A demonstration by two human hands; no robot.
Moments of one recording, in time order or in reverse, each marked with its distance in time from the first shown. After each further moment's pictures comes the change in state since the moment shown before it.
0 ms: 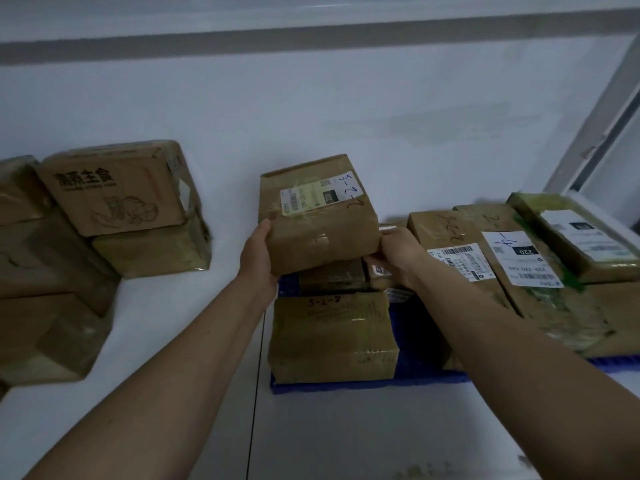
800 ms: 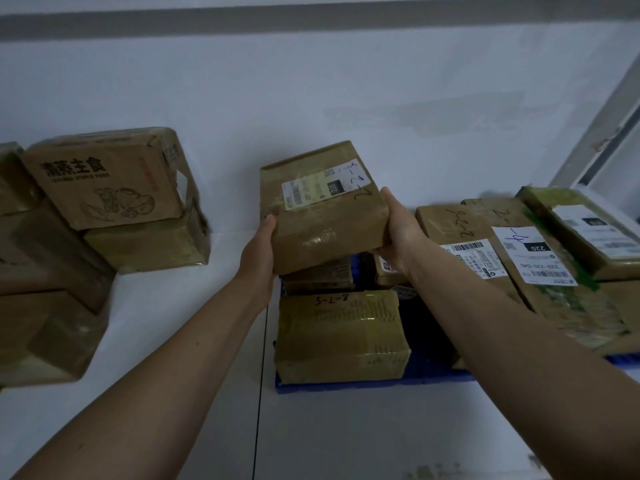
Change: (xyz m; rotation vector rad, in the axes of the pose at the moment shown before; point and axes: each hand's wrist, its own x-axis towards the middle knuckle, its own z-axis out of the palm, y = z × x) left_hand 0.013 -0.002 -0.012 0.159 -0.044 0.046; right_hand 0.008 -0.018 0.017 0.360 -0.073 0.083
